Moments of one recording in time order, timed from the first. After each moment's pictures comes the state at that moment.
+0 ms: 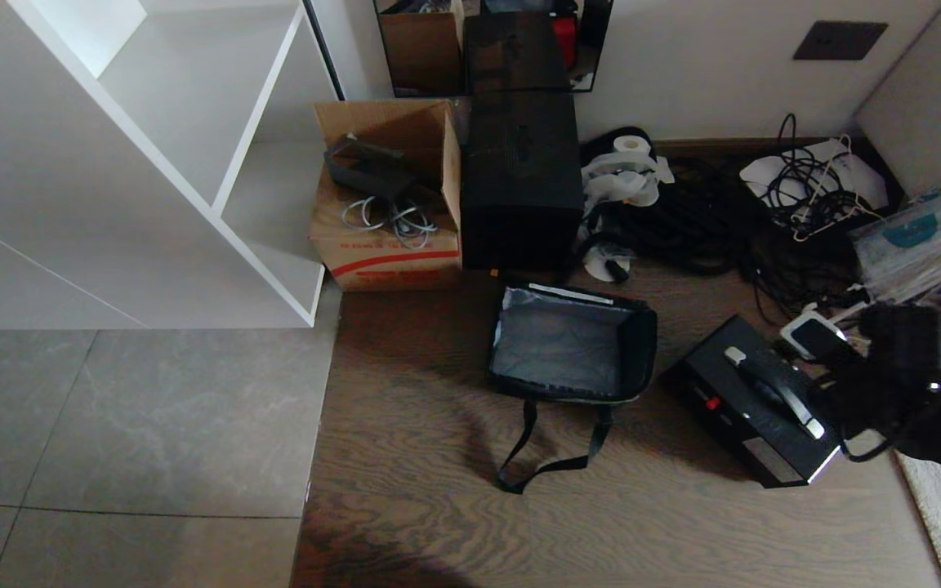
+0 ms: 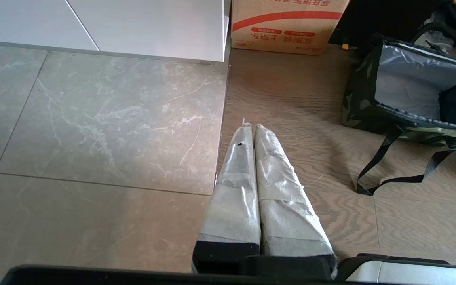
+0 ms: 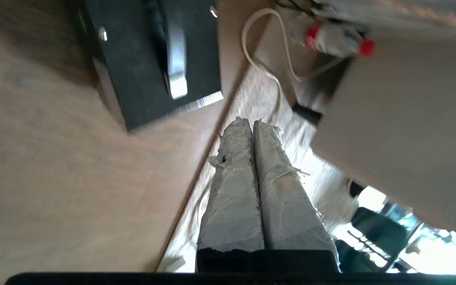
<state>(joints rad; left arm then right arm) 0.00 0.00 0.00 -0.02 0.02 -0.05 -0.03 1.80 -0.55 -0.77 -0.52 -0.78</state>
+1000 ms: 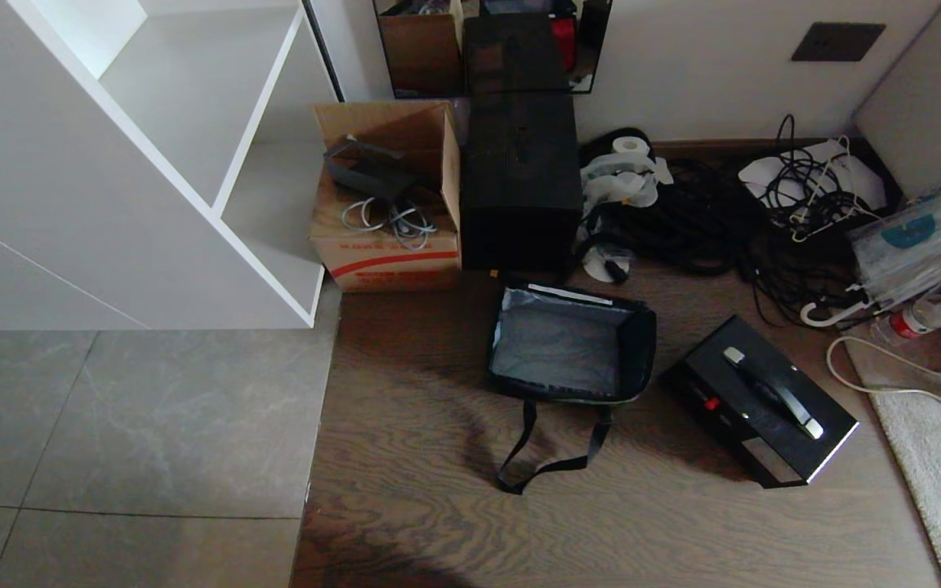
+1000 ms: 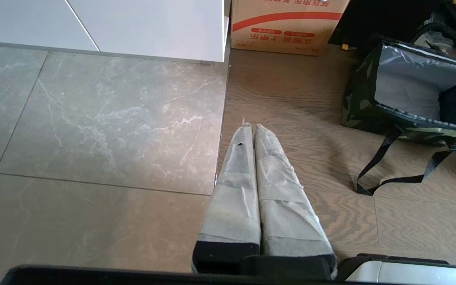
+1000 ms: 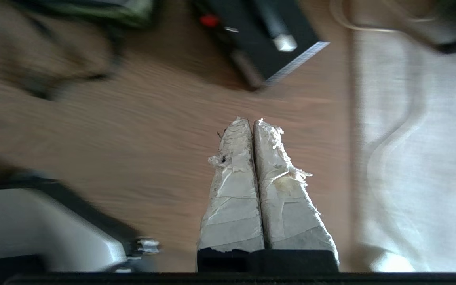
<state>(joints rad) 0.00 0.00 0.00 -0.02 0.02 -0.05 0.00 0.42 -0.11 0.00 -0.20 -0.11</state>
